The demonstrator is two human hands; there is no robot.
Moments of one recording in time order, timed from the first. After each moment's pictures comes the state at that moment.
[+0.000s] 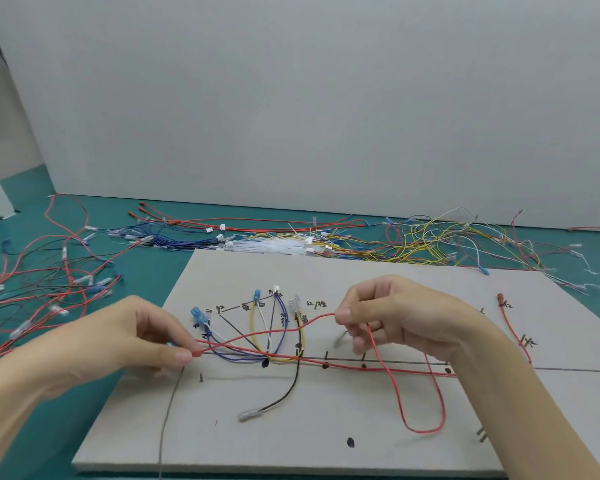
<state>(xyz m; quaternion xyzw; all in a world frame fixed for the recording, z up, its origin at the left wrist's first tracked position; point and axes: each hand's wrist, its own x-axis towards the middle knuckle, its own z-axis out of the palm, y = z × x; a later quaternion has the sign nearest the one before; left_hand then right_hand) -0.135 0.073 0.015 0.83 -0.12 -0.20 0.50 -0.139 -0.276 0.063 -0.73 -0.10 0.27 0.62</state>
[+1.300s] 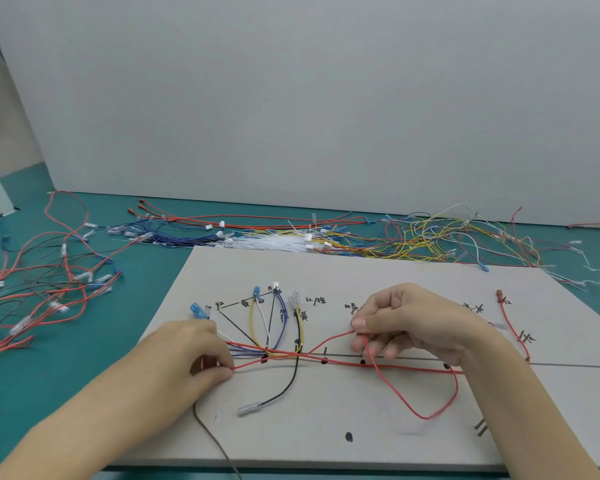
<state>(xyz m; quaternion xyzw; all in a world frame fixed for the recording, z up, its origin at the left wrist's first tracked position) -0.173 0.017 0.007 0.95 -0.22 0.02 0.23 -0.137 -0.297 0.043 -0.78 -0.03 0.24 0.58</state>
